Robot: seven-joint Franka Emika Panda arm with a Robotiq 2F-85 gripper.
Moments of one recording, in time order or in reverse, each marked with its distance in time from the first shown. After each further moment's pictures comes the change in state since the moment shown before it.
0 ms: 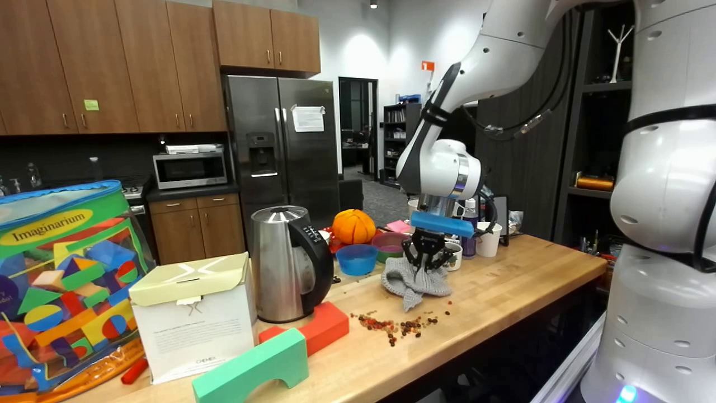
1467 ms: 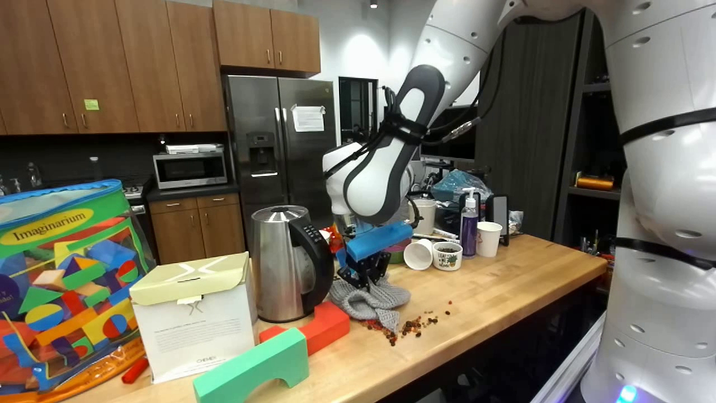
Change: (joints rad) arm 0.343 0.146 0.033 0.268 -0.861 -0.220 0.499
